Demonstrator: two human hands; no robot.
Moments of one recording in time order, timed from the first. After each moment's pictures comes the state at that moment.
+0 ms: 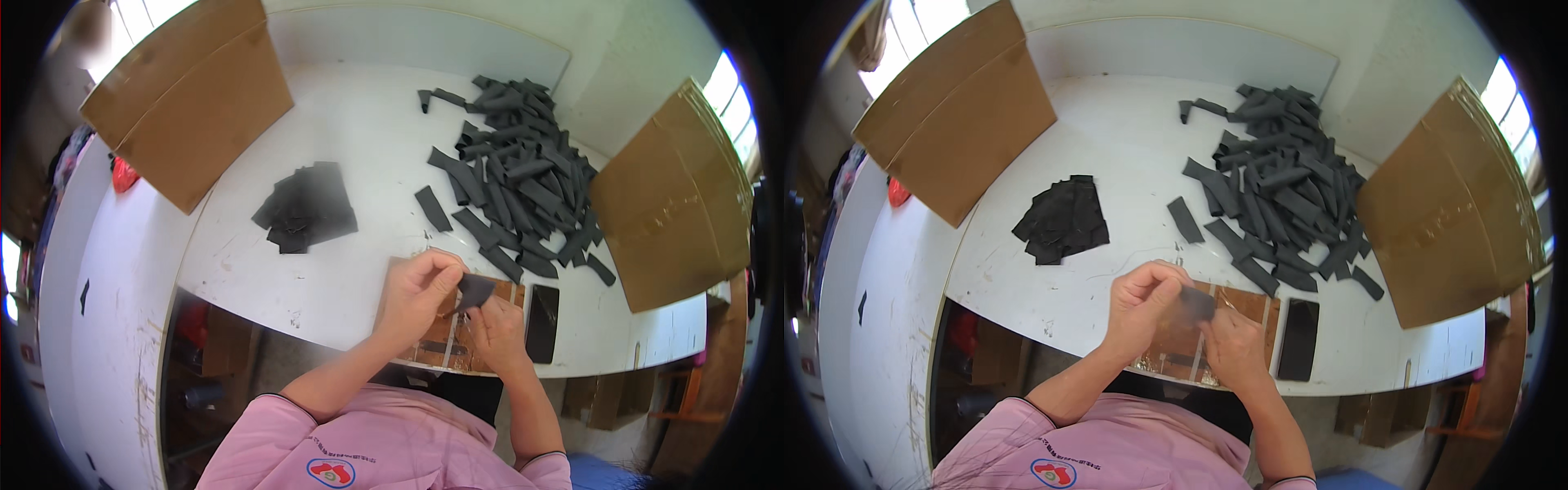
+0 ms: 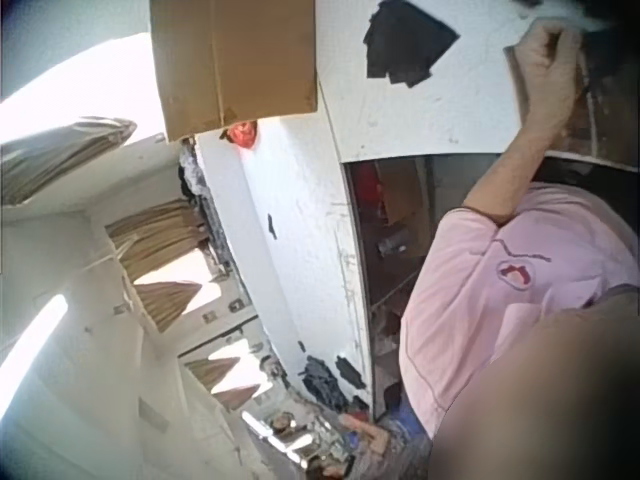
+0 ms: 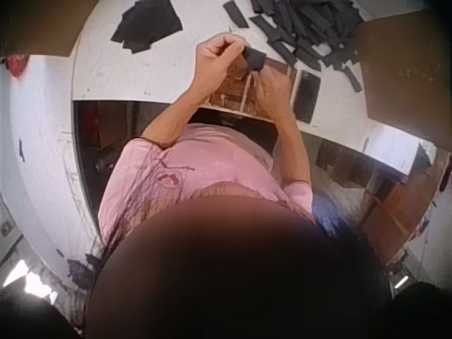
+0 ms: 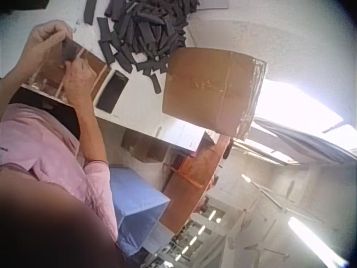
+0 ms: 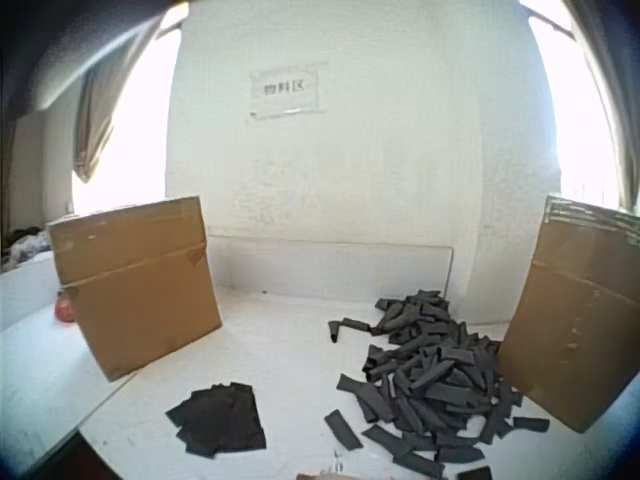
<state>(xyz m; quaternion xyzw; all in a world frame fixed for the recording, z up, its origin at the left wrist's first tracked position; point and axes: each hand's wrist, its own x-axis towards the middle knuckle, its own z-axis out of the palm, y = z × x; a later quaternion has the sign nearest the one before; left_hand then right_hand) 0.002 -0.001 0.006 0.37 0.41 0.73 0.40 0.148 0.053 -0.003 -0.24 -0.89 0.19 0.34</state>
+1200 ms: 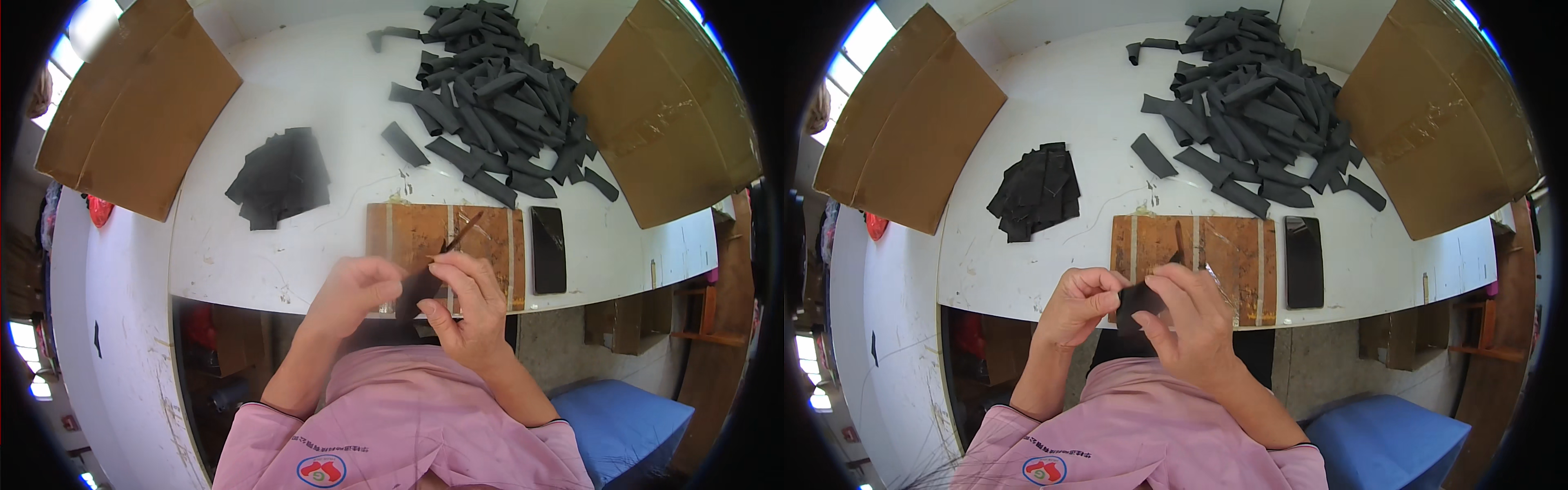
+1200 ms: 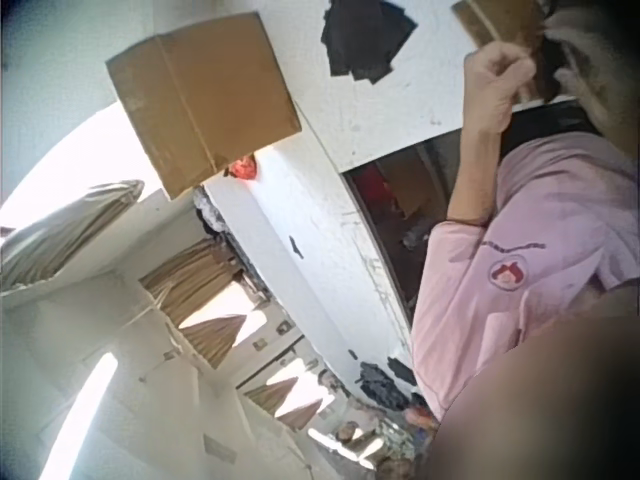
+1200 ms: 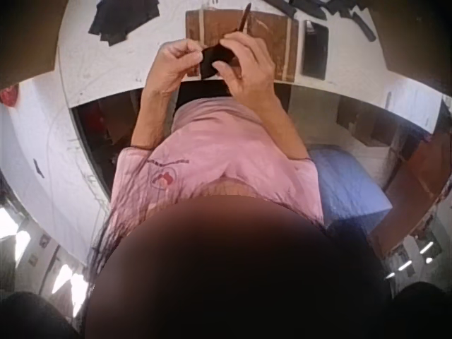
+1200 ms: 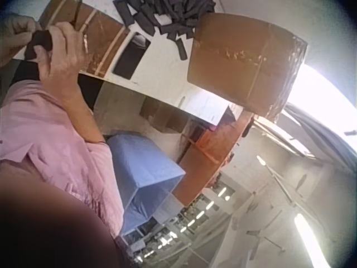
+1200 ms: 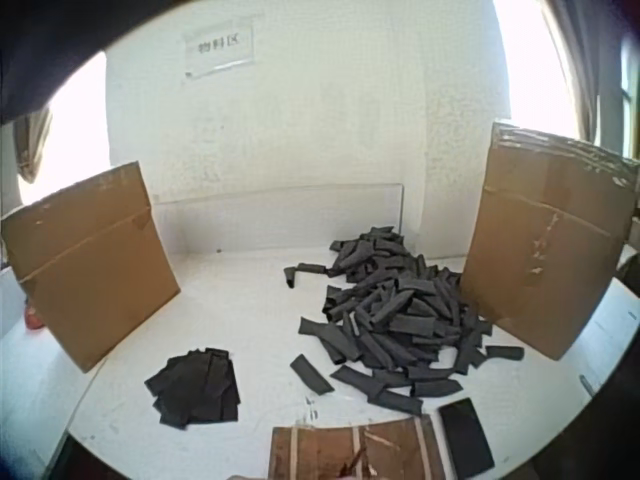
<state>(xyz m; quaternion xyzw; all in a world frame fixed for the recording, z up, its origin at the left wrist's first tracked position) -0.039 -0.068 -0.017 0.28 0.44 0.55 0.65 0.132 -0.012 0.008 -0.30 -0.80 0.27 0.44</state>
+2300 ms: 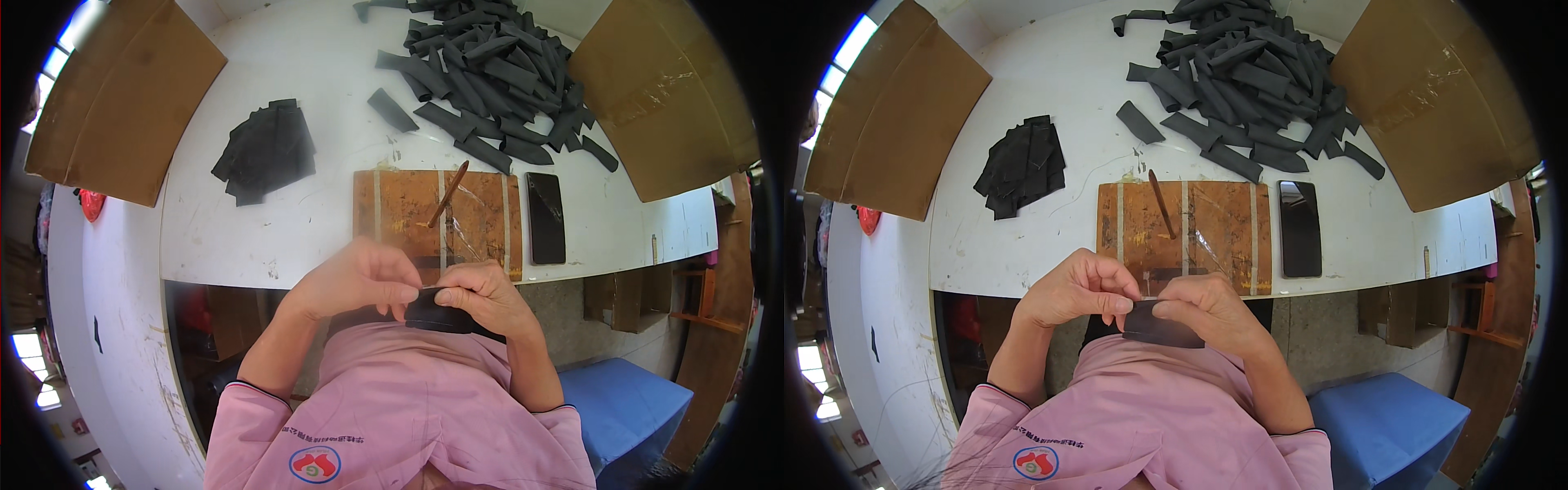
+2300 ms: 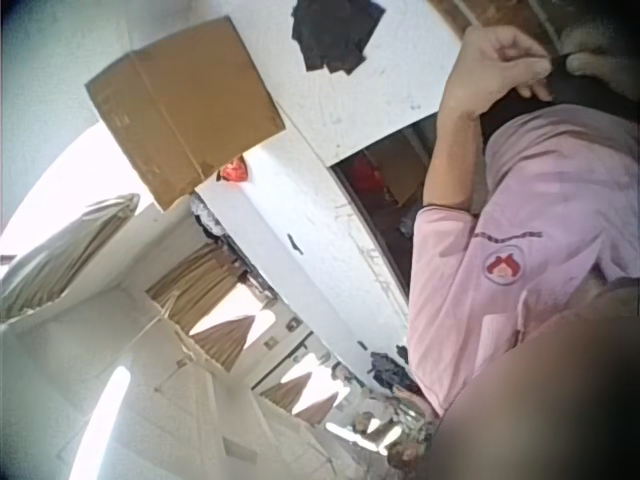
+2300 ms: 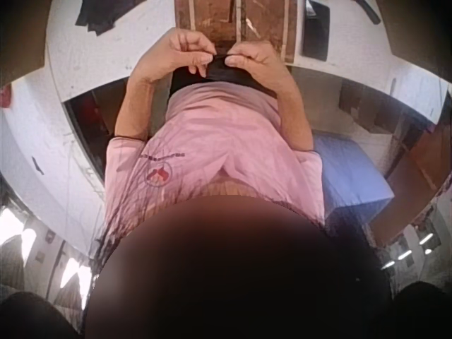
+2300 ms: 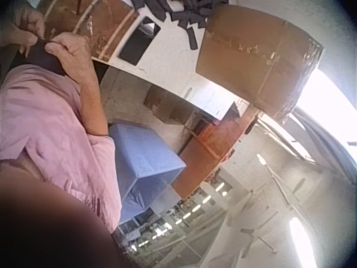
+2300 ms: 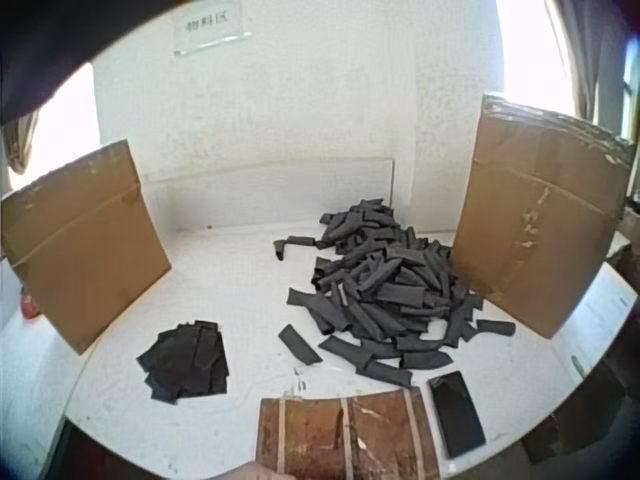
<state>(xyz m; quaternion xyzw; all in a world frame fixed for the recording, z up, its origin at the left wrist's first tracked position) -0.026 -0.058 0.002 0.39 0.45 0.33 0.73 0.177 -0.007 -0.019 -0.28 -0.68 0.64 0.19</state>
